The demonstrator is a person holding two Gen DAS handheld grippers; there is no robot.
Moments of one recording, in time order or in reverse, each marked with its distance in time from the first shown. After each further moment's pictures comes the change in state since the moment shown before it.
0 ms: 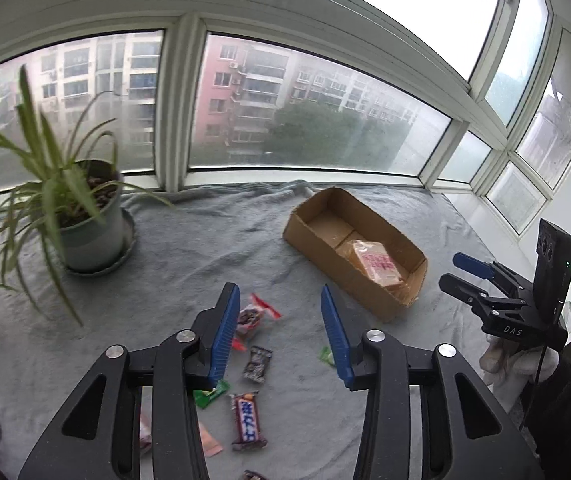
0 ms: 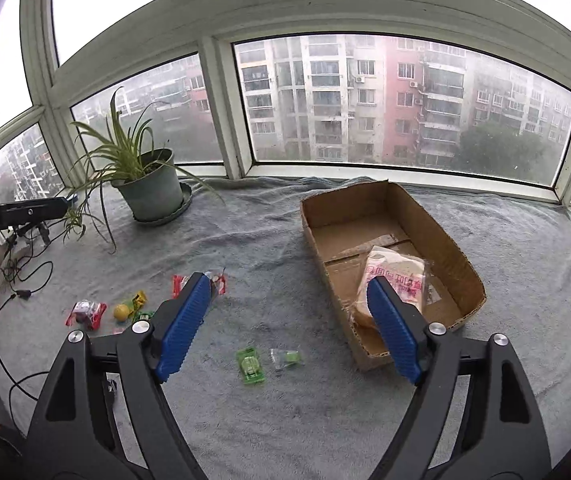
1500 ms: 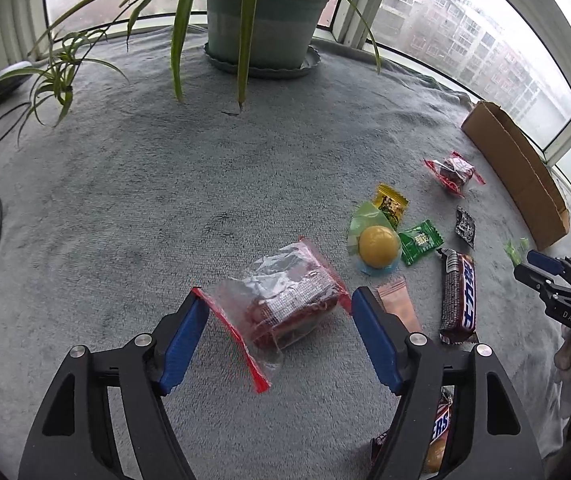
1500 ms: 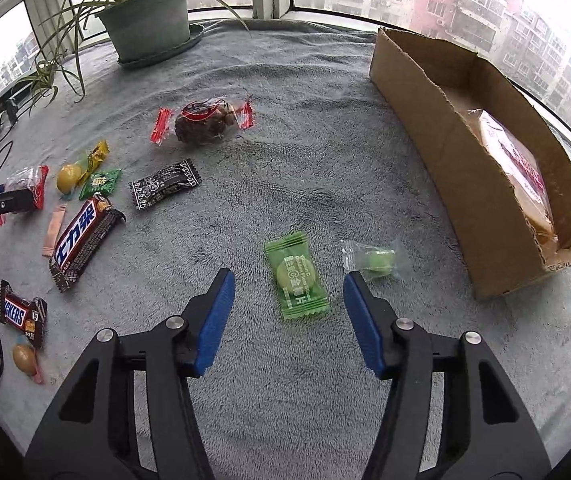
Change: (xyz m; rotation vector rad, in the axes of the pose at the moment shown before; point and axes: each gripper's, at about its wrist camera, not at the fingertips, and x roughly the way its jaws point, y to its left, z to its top) left arm 0.053 0.123 -0.159 -0.255 0.215 0.299; right arm 0.136 0.054 -0.091 -0.126 0.375 -0.027
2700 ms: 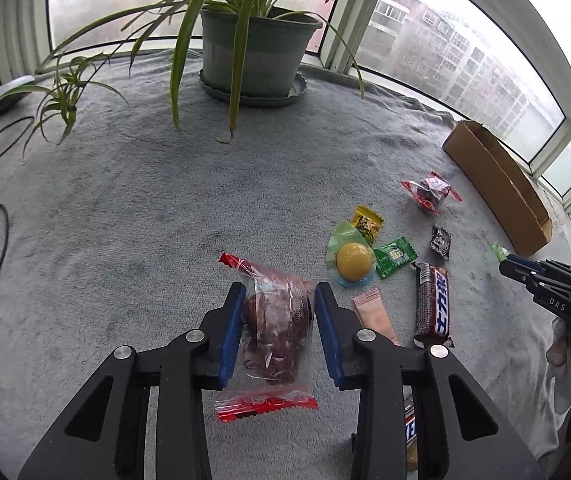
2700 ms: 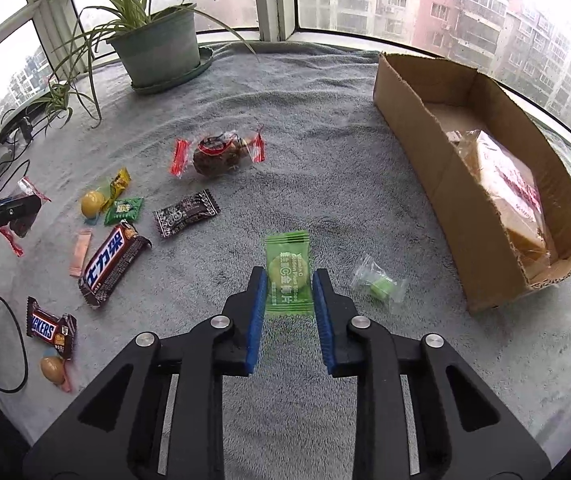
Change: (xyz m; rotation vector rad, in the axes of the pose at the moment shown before) left arm -0.028 -0.004 0.000 0.002 -0.085 -0.044; right arm -0.026 0.000 0.011 0.022 -0.059 0.052
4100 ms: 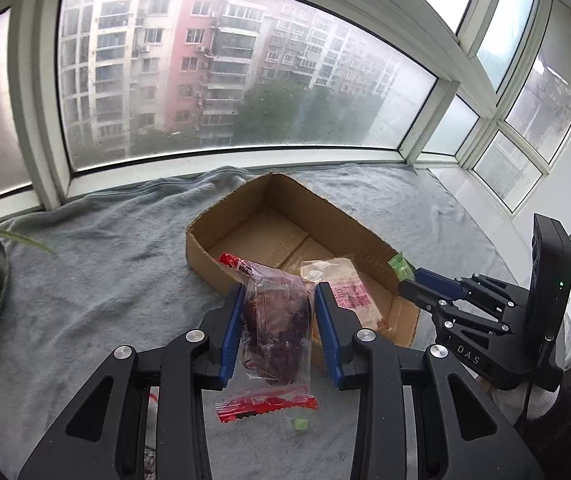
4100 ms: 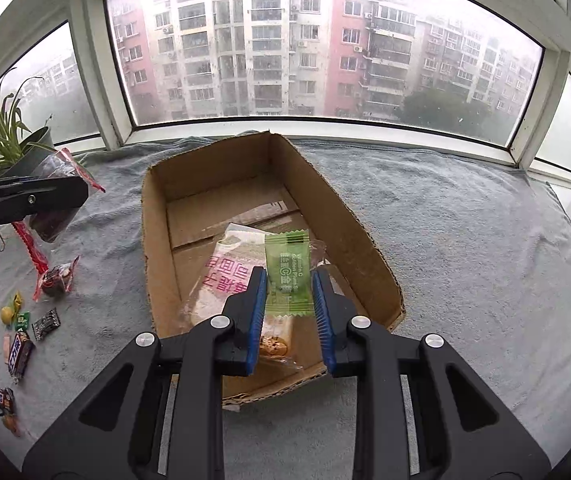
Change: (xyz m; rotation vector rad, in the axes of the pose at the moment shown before) left arm 0.058 -0.286 0.140 0.347 -0.032 -0.363; right arm -0.052 -0.191 0.035 0.211 -0.169 -0.232
